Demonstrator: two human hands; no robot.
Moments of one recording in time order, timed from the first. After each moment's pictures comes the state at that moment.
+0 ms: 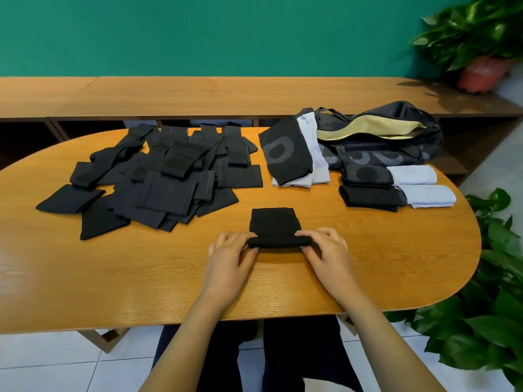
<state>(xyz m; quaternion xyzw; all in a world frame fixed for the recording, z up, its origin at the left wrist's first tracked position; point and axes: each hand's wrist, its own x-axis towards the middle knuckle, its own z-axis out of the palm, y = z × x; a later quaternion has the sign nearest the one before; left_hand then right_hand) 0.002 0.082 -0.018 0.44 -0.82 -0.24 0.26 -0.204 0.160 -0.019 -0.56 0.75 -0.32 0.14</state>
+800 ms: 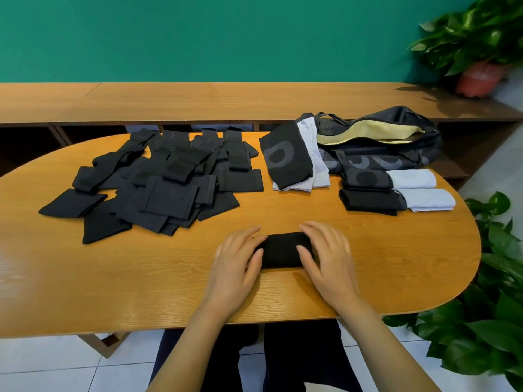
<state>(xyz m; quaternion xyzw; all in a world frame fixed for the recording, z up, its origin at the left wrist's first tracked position) 0.001 0.091 -0.015 0.37 -0.85 -0.20 0.33 -0.194 0.163 -0.017 -0.62 0.70 -0.35 -0.03</state>
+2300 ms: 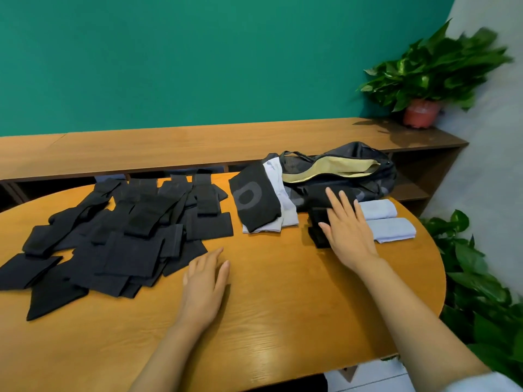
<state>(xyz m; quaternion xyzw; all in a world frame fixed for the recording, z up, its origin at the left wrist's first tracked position) -0.036 0.027 -0.010 0.47 -0.81 -0.22 0.27 -0.340 0.108 0.042 -0.57 0.80 -0.07 -0.15</state>
